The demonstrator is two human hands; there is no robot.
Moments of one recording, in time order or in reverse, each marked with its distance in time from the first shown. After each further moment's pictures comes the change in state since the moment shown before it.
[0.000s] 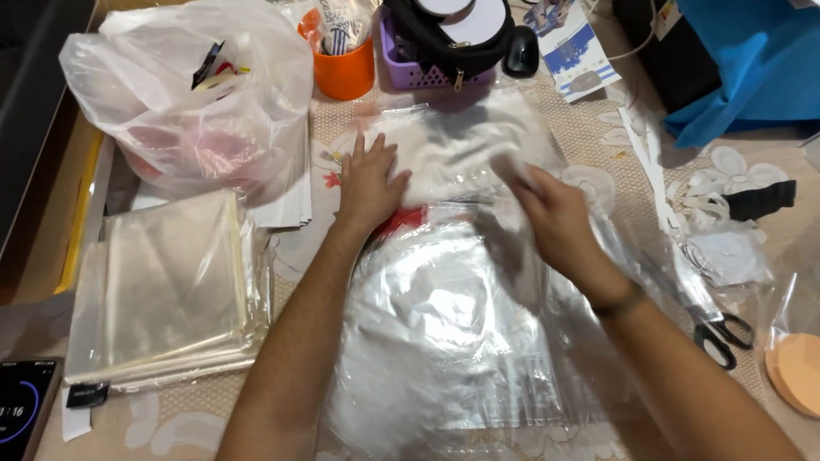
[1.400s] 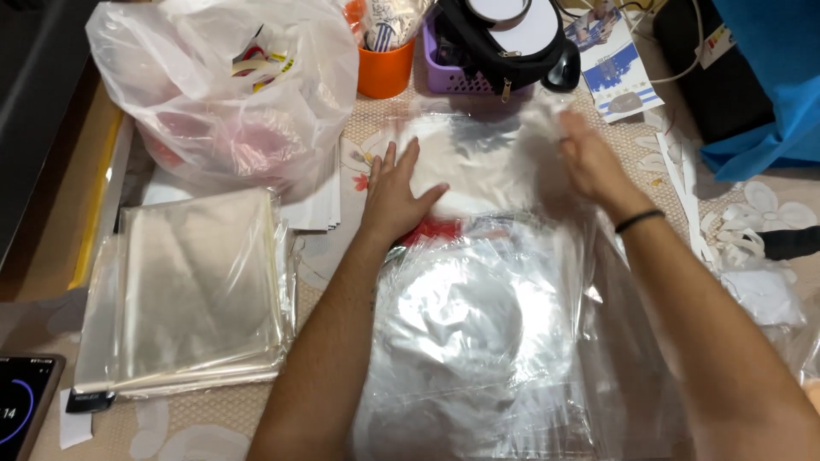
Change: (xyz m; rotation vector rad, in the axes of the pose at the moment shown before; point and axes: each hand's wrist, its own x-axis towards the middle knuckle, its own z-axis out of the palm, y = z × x) left_hand -0.017 0.002 -0.033 -0.238 -0.089 -0.091; right_hand 0.119 0.218 -0.004 -0.509 -0.368 -0.122
